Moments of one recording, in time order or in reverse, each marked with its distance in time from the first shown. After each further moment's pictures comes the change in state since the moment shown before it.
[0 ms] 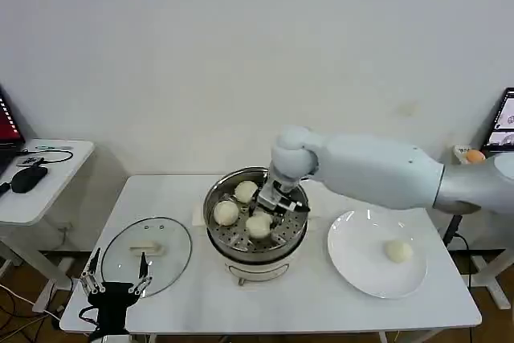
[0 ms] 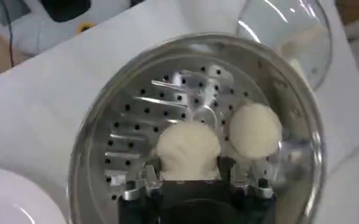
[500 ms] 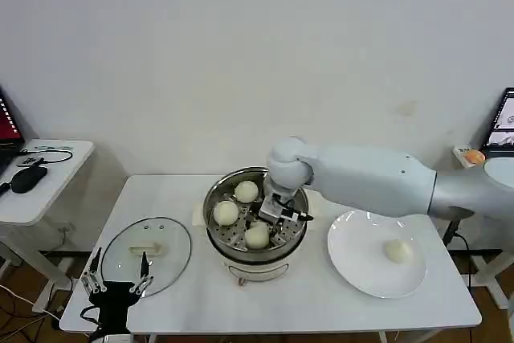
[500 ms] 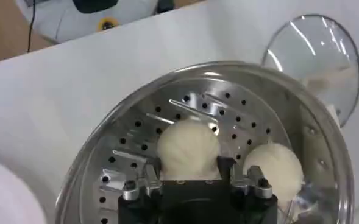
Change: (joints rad) left arm -0.004 -0.001 0.007 0.002 0.001 0.000 -0.001; right arm -0.012 0.006 -0.012 0.011 -0.042 0.094 0.008
